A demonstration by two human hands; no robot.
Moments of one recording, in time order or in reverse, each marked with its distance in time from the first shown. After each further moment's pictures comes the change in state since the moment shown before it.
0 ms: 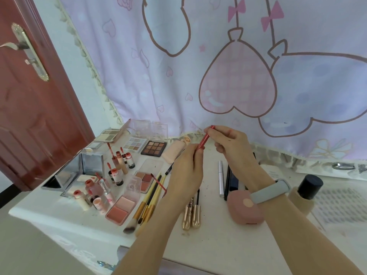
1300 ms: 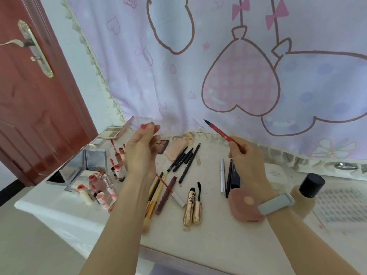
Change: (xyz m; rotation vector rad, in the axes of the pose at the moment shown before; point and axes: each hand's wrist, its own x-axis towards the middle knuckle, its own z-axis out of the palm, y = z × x) left_hand 0.027 -0.015 -0.072 -0.918 0.428 -0.539; right_hand -0.009 0.039 -0.030 -0.530 0.201 -0.182
